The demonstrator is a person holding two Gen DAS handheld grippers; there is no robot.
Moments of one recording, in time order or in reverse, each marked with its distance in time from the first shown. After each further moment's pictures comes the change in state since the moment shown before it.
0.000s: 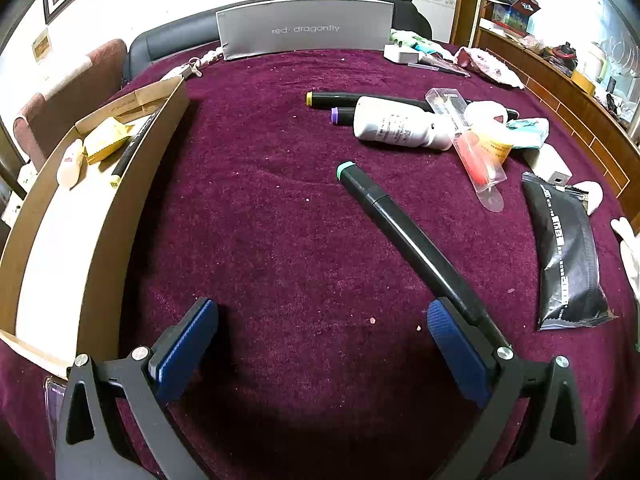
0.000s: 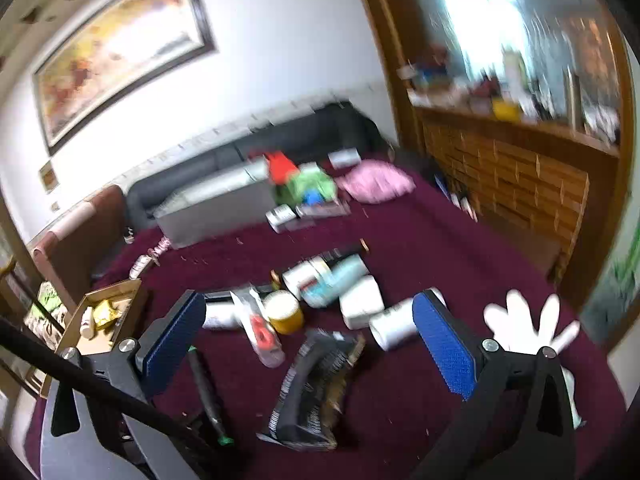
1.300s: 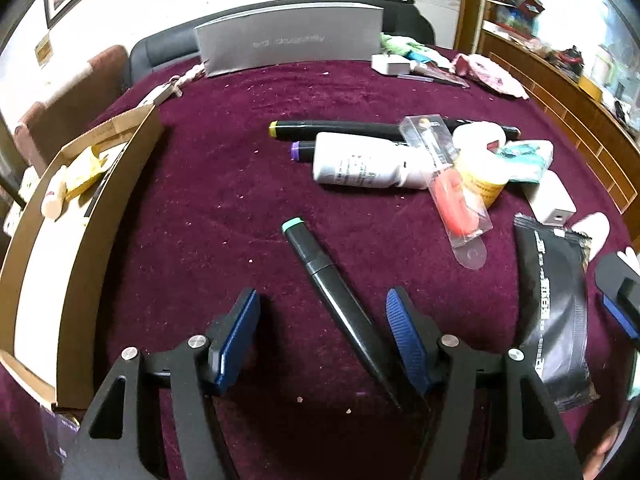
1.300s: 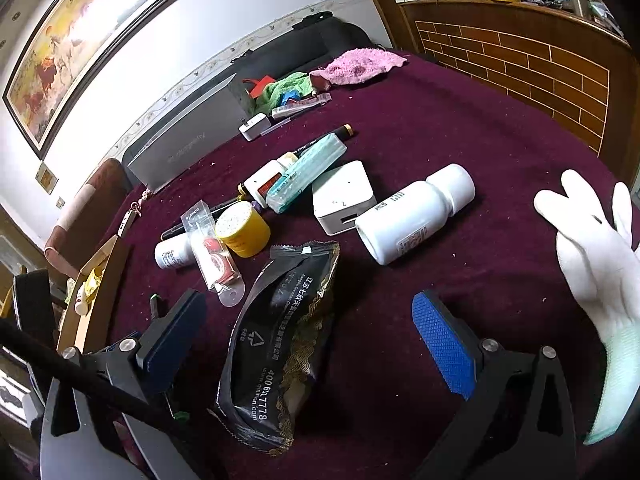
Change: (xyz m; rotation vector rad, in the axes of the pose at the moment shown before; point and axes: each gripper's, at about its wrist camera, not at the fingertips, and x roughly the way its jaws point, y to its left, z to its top) left arm 0.015 -0.034 0.033 0.019 -0.019 0.001; right arm 0.070 -0.049 -0.043 0.150 0.238 0.086
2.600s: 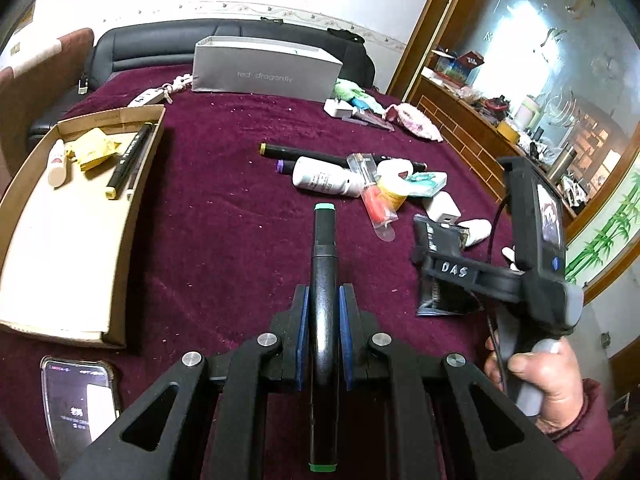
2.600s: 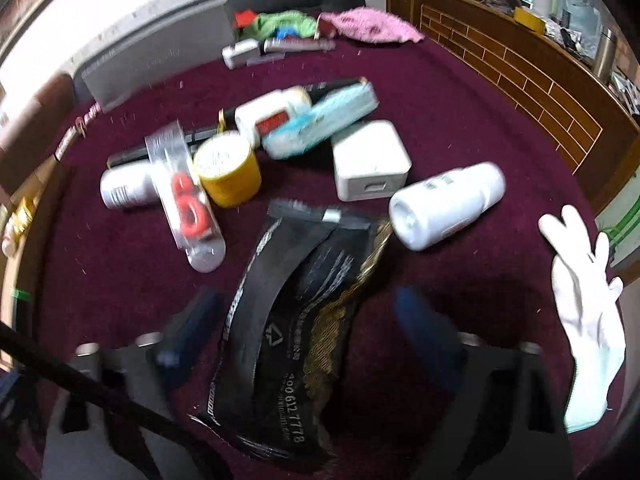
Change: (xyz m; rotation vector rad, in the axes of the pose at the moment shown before) left arm -0.091 0.067 -0.035 -0.083 -0.098 -0.326; right arm 0.048 0.051 -0.004 -0.191 0.228 -0.299
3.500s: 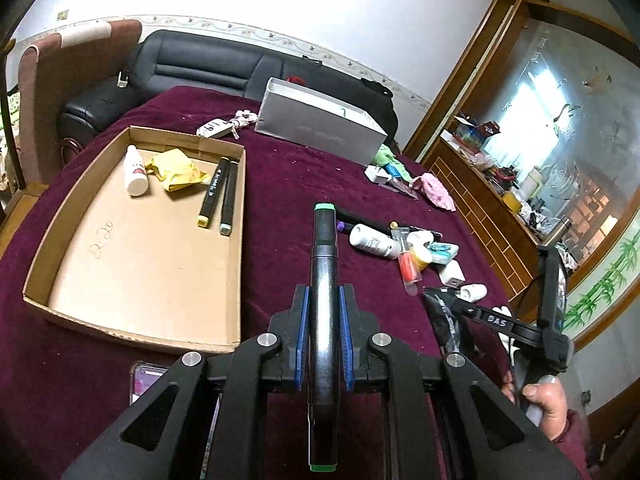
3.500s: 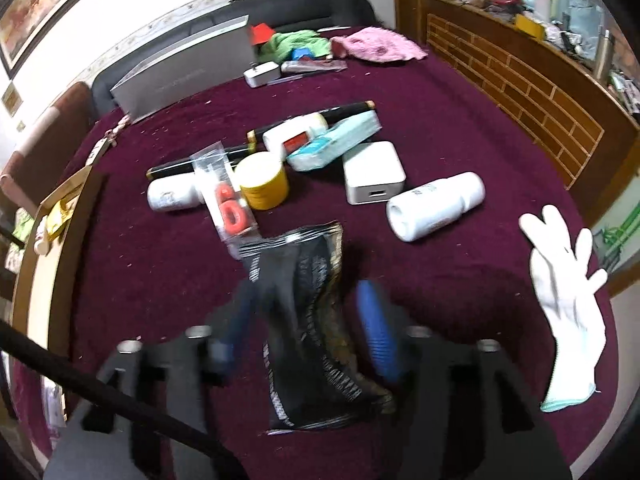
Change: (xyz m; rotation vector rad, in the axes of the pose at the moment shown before) left arm -0.071 0.076 0.009 -0.159 -0.145 -0.024; right arm -0.047 0.000 -0.006 0.008 -0.061 0.053
